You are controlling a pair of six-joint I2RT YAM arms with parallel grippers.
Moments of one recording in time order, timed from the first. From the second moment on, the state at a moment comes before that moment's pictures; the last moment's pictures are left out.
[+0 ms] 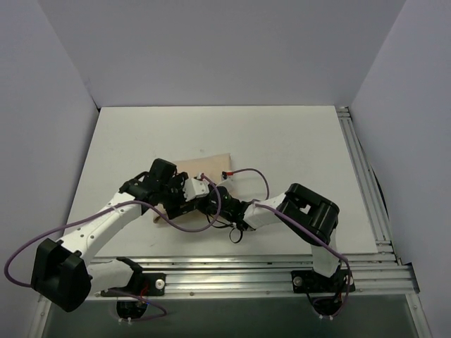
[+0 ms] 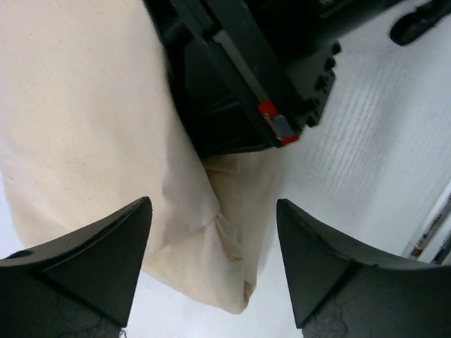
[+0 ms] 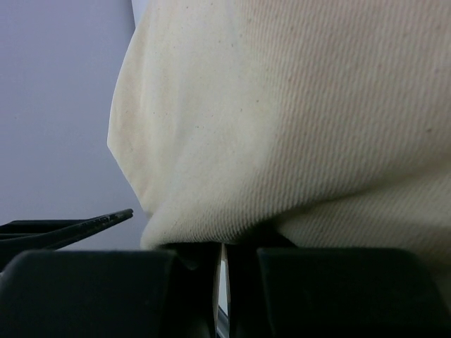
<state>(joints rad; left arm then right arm) -0.52 1.20 0.87 -0.67 0.25 0.75 1.00 1.94 0.85 0.69 0.19 1.41</state>
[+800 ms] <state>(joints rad) -0.51 1.21 0.87 -0.56 0.20 0.73 1.00 1.96 0.89 0.68 0.21 1.48</state>
